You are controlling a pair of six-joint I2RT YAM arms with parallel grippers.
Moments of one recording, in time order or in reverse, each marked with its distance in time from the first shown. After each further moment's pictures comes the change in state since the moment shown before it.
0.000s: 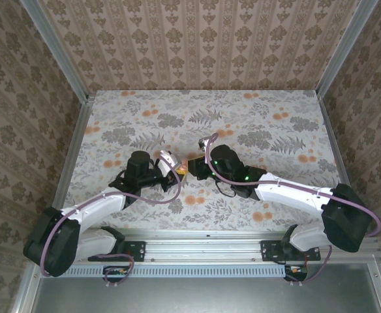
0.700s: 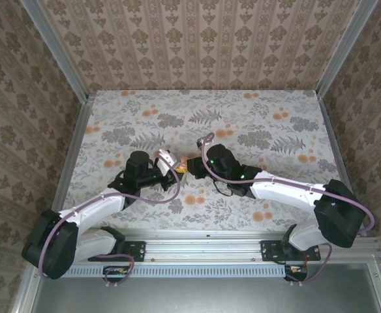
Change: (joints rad) left arm -0.002 -0.022 0.000 0.006 -0.023 -0.039; right arm 0.000 0.053 0.023 0.002 0.045 -0.010
